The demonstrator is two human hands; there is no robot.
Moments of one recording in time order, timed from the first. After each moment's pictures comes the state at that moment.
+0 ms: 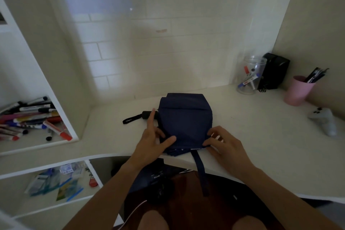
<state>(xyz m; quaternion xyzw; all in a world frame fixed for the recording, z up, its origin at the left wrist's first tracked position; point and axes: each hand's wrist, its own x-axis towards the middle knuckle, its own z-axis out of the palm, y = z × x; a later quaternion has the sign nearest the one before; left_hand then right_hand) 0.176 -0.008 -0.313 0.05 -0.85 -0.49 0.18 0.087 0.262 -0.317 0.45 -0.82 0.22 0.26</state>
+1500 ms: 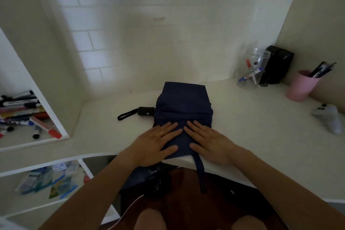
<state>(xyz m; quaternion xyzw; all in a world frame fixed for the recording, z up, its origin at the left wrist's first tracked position) 0.160 -0.019 -0.318 -0.13 -0.99 -0.06 0.01 0.054 0.222 -0.316 0.48 -0.87 0.03 -0.07</state>
